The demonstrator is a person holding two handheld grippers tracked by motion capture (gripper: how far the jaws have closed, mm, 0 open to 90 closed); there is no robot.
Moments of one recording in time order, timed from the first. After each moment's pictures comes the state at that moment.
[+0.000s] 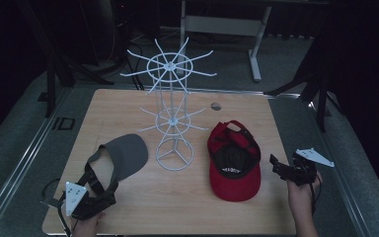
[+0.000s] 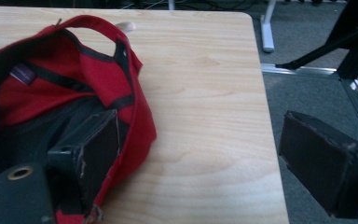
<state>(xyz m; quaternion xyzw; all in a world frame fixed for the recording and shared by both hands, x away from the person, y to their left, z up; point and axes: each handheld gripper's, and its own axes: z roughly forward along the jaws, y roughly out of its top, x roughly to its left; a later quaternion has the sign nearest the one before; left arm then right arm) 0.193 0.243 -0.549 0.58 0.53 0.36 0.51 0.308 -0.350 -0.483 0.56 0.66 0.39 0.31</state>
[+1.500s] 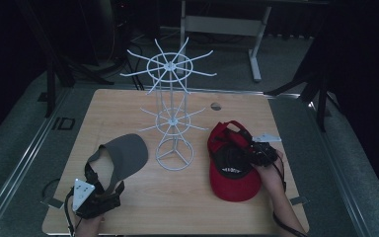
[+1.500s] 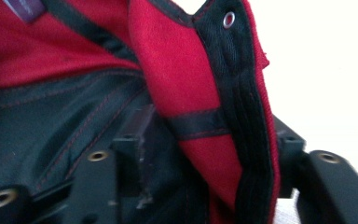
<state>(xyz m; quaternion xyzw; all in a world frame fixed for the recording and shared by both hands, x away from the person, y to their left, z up) 0.199 0.236 -0.550 0.62 0.52 0.32 0.49 0.390 -0.280 -0.531 0.46 0.79 0.31 0.25</state>
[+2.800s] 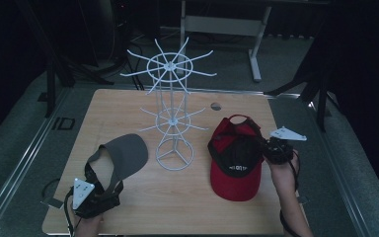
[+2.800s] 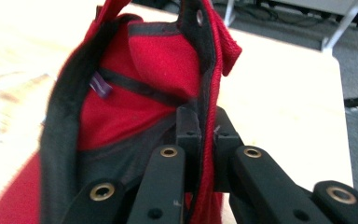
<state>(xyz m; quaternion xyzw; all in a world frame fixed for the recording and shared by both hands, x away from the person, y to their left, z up) 0.200 0.237 -0.550 0.62 0.53 0.32 0.48 0.353 -0.292 -0.455 0.45 0.75 0.40 0.27</state>
